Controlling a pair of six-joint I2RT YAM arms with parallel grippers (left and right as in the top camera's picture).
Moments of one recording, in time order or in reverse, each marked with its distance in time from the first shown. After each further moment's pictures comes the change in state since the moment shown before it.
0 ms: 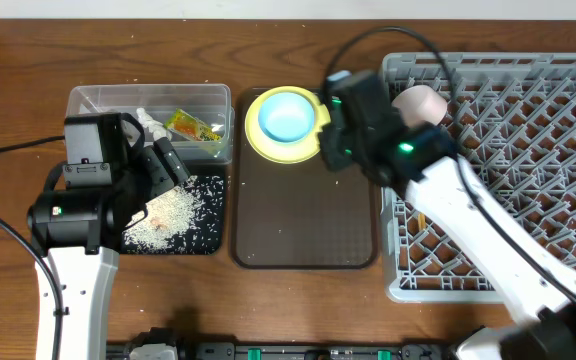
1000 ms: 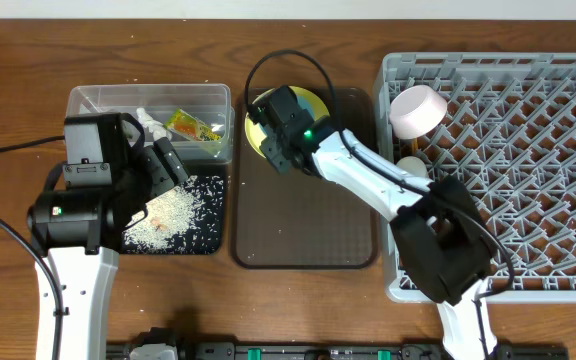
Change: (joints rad) left arm 0.000 0.000 0.000 0.000 0.000 0.000; right arm 0.097 0.518 0.159 0.230 0.026 -0.183
